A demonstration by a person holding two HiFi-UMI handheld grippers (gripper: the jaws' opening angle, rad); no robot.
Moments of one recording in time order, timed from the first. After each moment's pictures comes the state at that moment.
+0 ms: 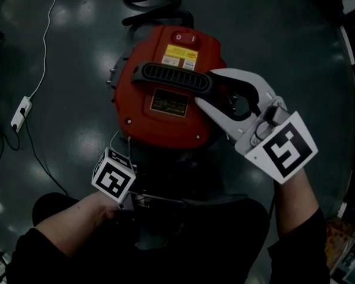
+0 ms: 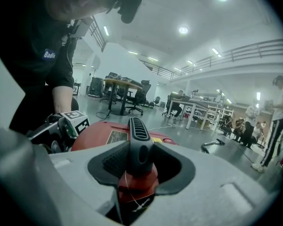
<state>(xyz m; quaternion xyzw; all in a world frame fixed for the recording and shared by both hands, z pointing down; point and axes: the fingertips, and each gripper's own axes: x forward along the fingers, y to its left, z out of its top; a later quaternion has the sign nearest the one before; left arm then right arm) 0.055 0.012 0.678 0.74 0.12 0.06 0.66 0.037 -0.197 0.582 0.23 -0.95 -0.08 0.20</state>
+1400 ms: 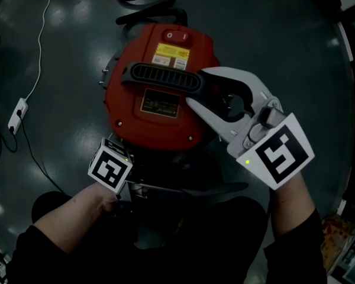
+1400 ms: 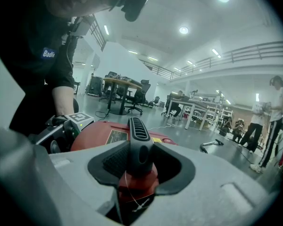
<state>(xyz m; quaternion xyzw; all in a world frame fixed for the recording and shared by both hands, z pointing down) 0.065 -0.014 0.679 0.74 0.12 0.05 0.66 0.037 -0.198 0.582 0.24 -0.95 -0.08 0.20</state>
